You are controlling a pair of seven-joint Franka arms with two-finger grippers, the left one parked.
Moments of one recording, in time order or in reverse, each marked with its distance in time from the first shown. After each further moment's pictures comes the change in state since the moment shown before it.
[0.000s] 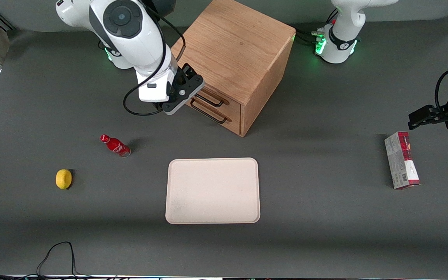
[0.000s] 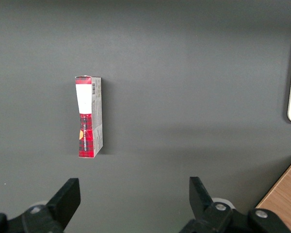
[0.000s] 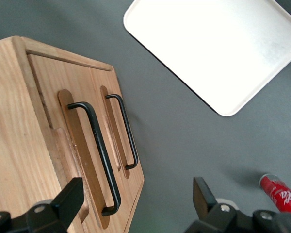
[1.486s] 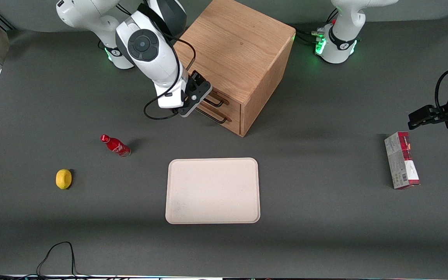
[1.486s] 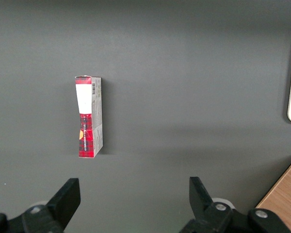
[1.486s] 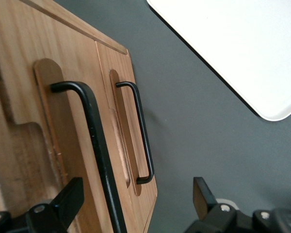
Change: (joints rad) arm 0.057 -0.053 -0.004 -0.336 0.065 0.281 -0.051
